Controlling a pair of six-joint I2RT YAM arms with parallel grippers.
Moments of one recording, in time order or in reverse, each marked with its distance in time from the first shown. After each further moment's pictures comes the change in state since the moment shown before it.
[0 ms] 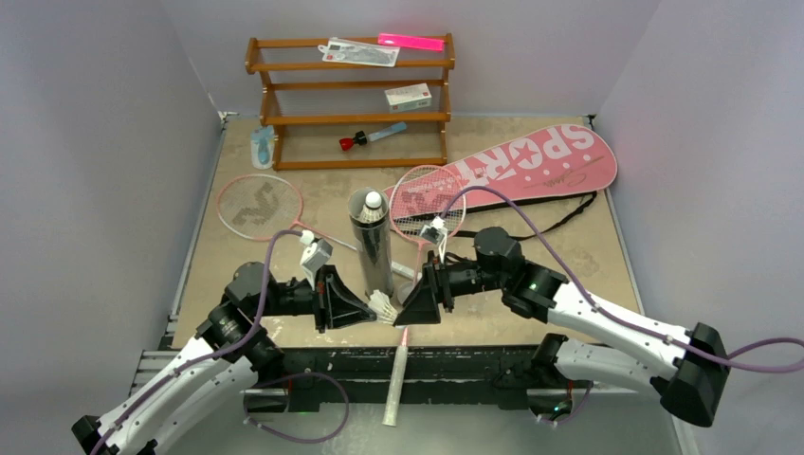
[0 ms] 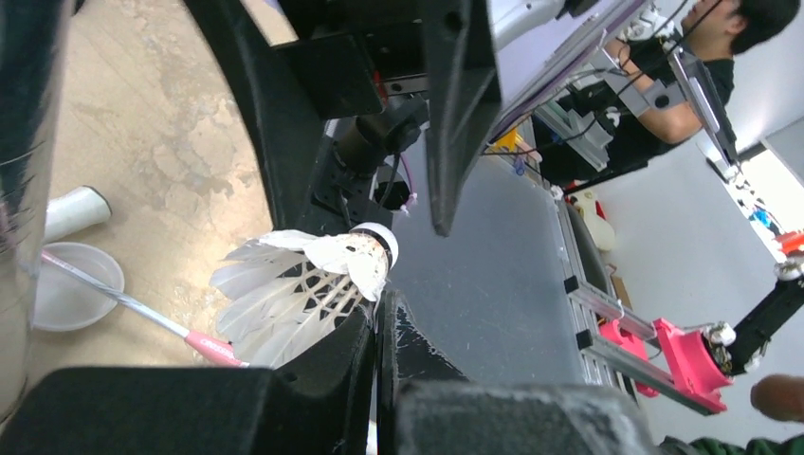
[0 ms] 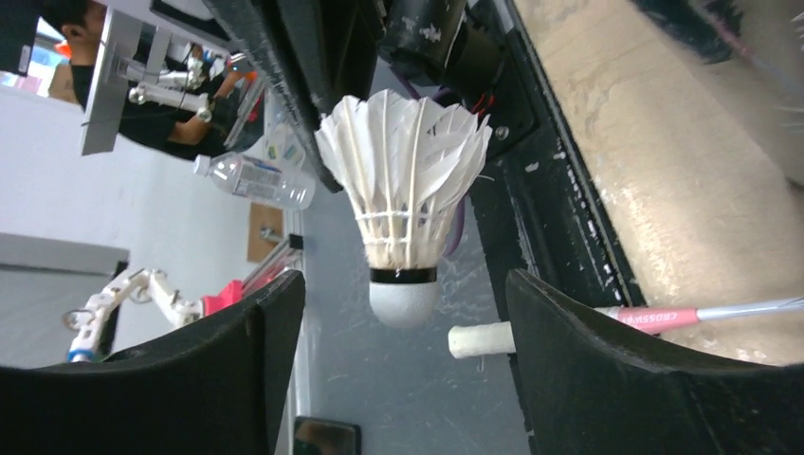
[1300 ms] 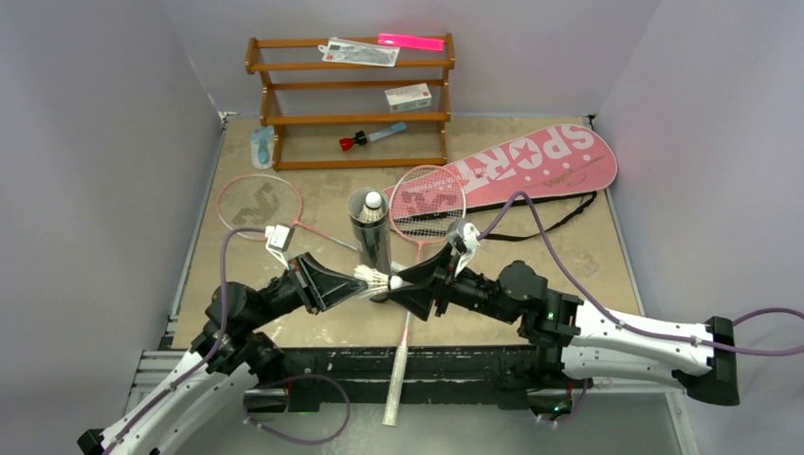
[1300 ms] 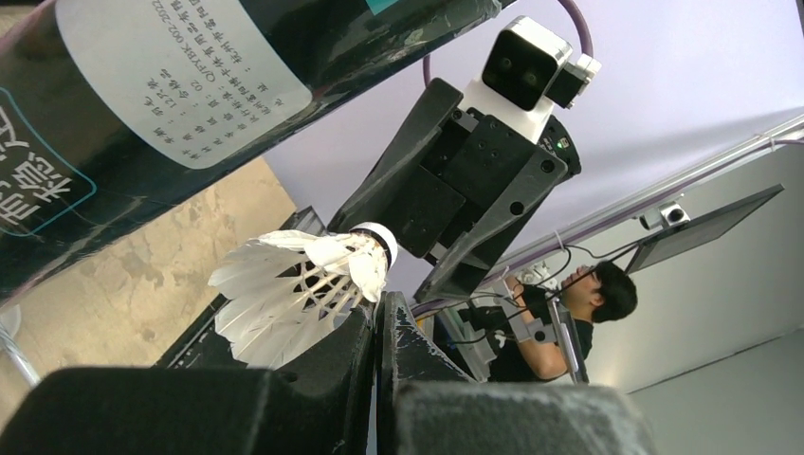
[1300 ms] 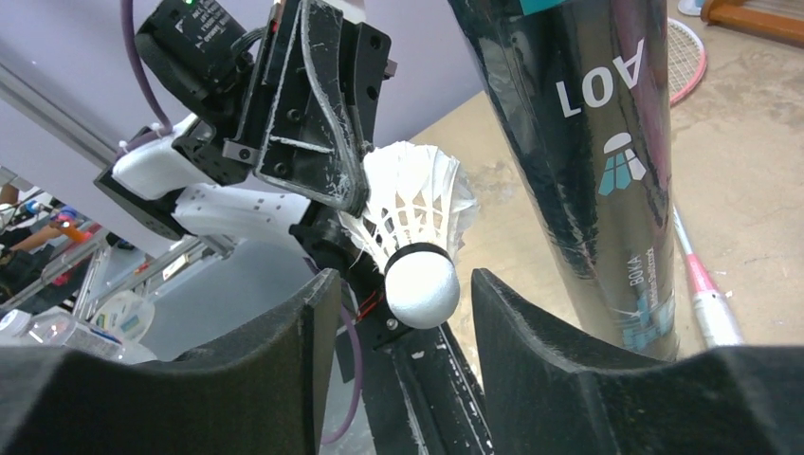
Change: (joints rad) left arm 0.000 -0.177 -0.073 0.135 -0.399 -0.531; right arm 0.332 -0.186 -0.028 0.197 0.770 -0.282
